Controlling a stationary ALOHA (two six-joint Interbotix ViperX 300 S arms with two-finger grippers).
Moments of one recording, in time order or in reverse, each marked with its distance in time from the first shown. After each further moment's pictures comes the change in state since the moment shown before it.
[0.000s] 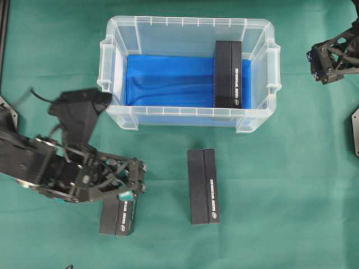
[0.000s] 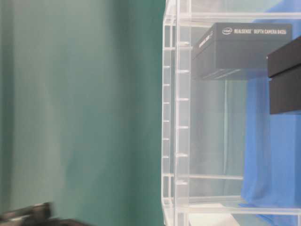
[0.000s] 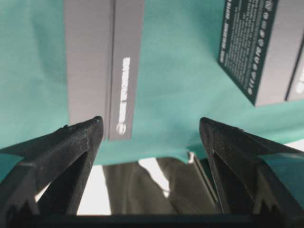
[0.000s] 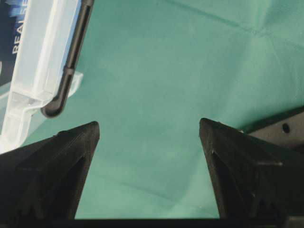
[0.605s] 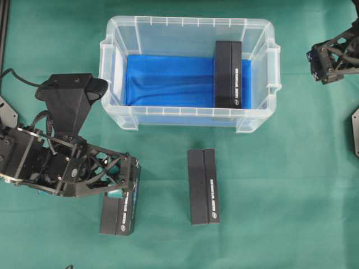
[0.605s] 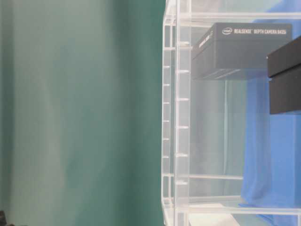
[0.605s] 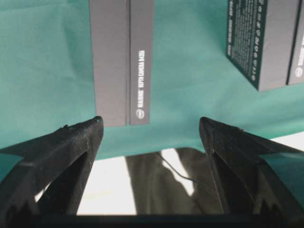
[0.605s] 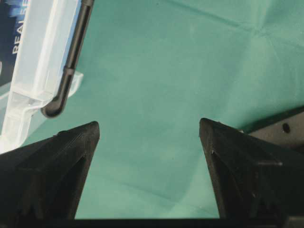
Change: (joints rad) left arm 0.003 -0.015 -0.091 0.008 0.156 0.089; right arm 0.000 0.000 0.000 0.002 0.002 0.002
